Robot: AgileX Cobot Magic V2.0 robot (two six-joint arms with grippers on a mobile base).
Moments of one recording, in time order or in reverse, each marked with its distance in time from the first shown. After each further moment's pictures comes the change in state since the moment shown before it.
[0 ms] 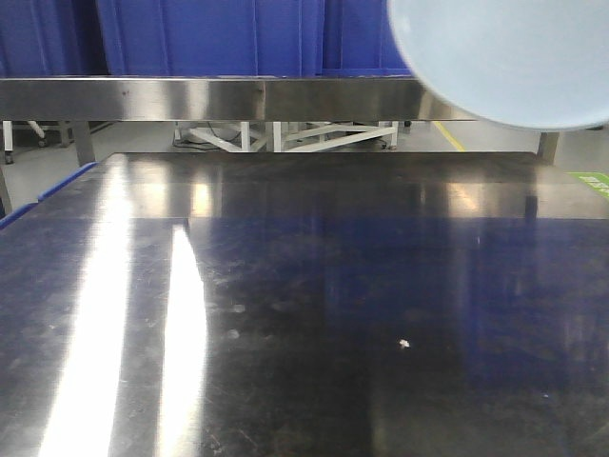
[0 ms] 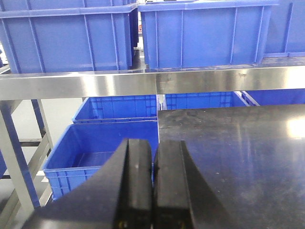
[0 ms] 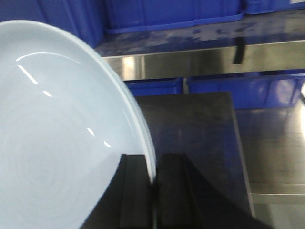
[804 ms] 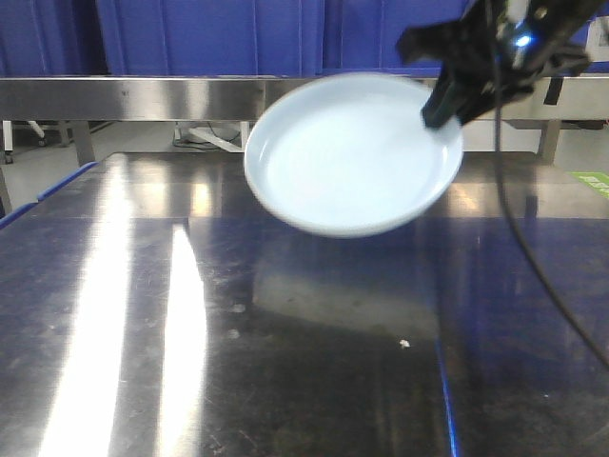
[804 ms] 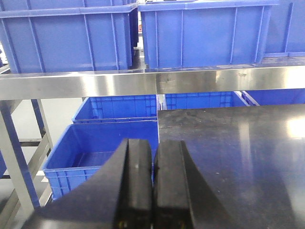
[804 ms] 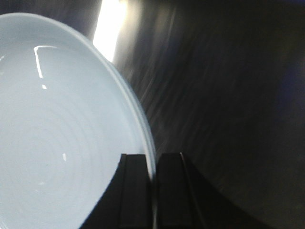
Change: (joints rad) left arm 0.000 0.000 0.000 0.000 0.000 0.000; right arm 0.165 0.740 -0.591 -0.017 0.327 -0.078
